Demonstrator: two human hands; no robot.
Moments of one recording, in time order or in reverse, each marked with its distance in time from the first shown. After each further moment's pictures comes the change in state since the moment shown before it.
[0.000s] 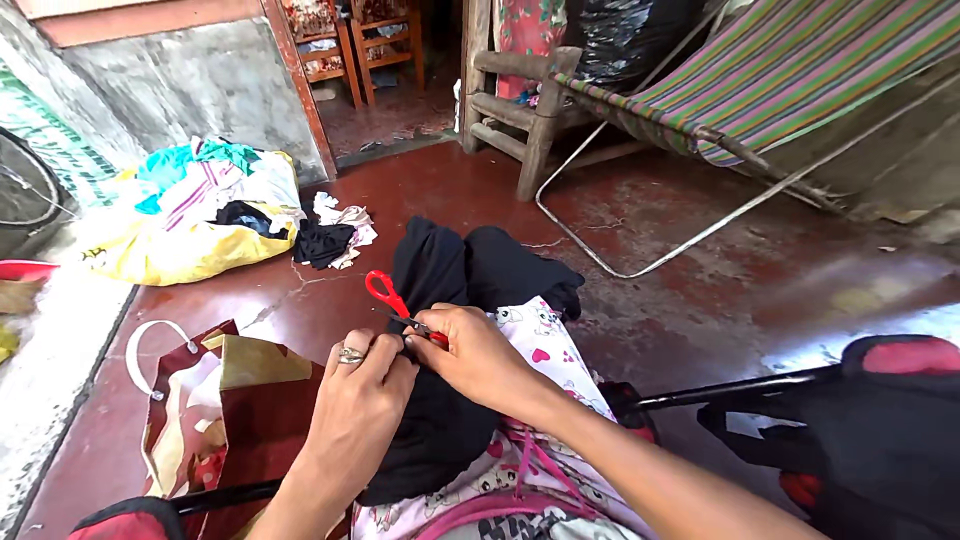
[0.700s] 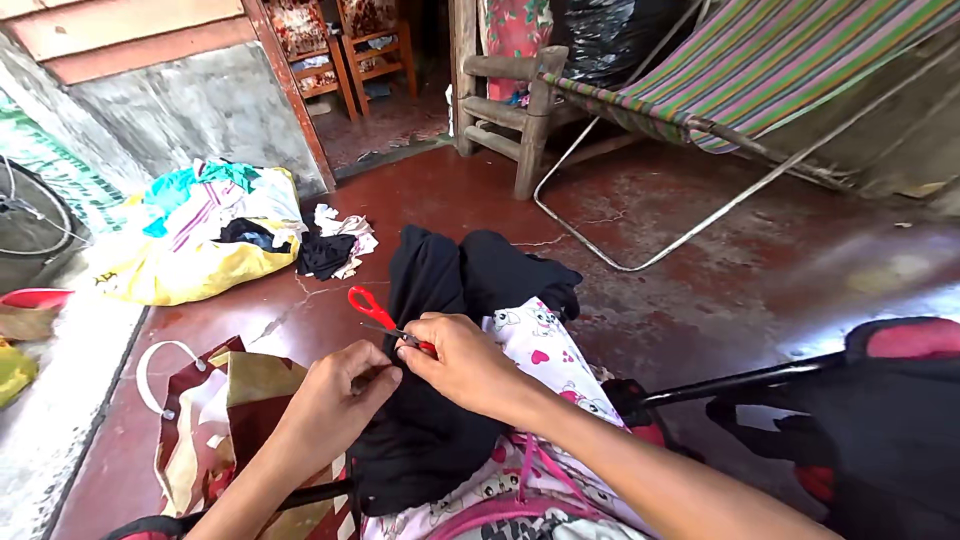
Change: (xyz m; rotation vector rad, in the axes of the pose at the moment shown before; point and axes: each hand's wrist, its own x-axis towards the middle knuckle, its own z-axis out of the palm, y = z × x) left_hand 0.009 -0.036 -0.022 -0.708 -0.464 -0.502; right_hand 0.003 -0.004 0.000 0.023 -0.077 0.030
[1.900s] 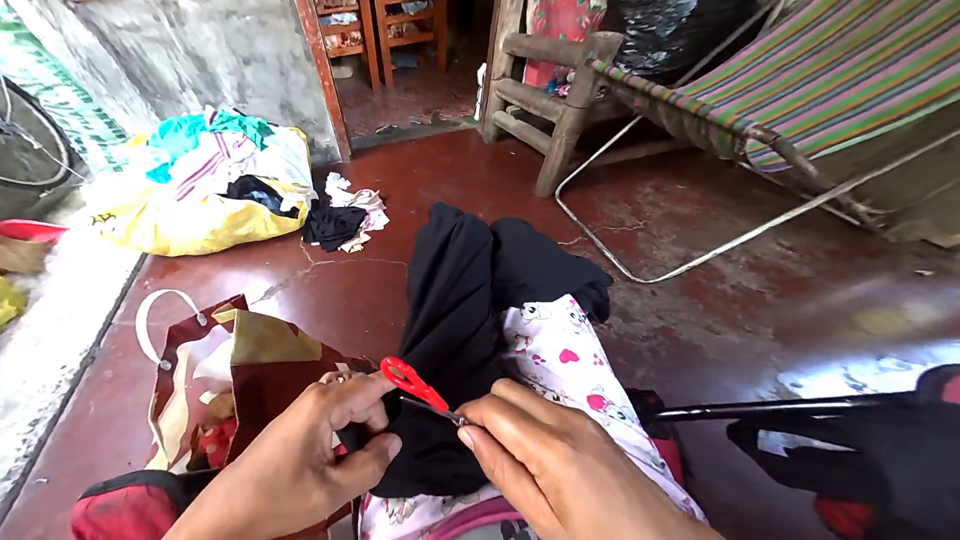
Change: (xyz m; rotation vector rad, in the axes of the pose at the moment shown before) left_hand -0.053 -0.018 -0.015 -0.208 -0.150 0.326; right_hand -0.086 -0.018 0.011 -0.245 0.166 -0.303
